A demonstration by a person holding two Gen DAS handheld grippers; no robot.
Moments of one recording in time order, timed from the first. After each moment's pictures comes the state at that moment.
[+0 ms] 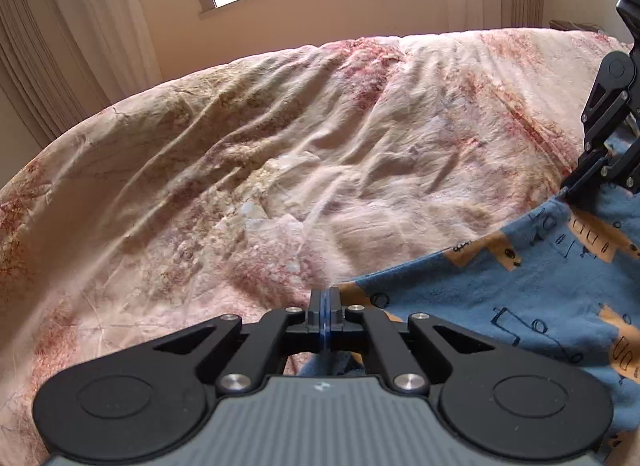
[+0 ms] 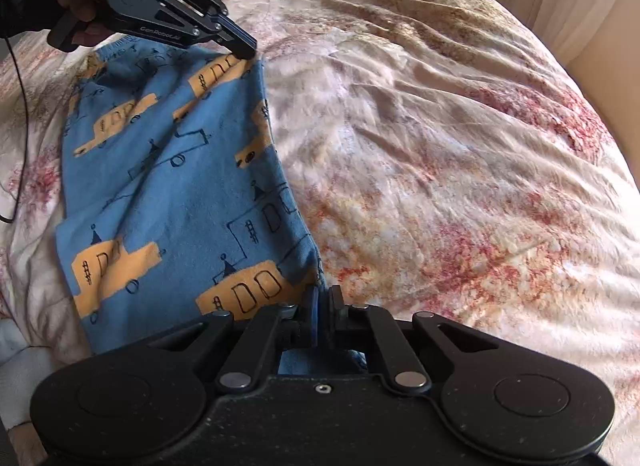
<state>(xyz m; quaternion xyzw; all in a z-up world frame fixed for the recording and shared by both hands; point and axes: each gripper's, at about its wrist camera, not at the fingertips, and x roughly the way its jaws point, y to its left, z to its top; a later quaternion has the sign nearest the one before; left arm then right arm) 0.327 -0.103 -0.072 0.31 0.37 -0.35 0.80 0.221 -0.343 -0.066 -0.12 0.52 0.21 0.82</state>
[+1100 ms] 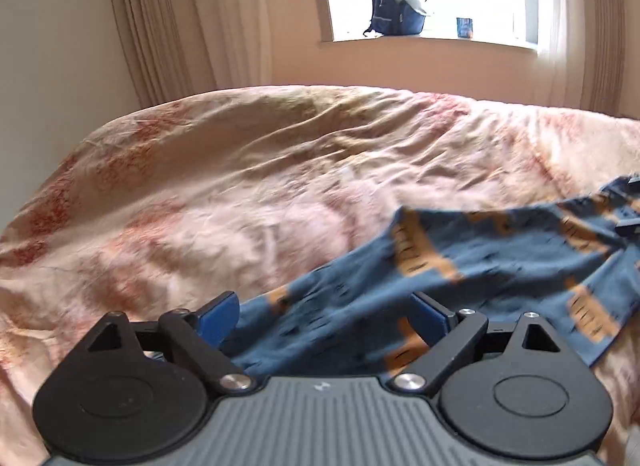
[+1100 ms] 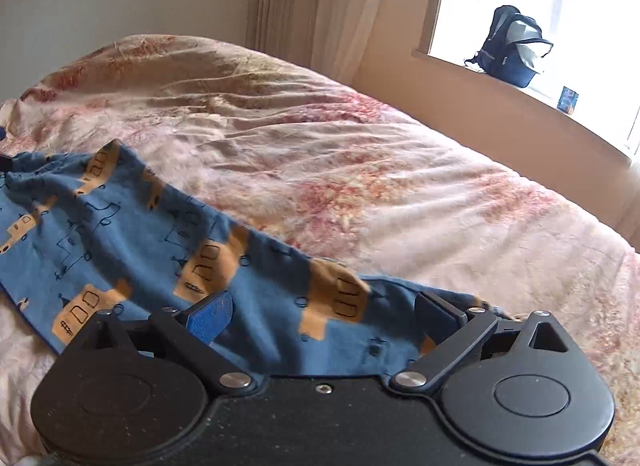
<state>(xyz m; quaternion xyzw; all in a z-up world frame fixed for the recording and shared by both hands) 0.227 -0.007 -0.042 0.17 0.33 -0.25 0.90 0.100 -0.336 -0.061 -0.02 0.39 -0.09 0.92</state>
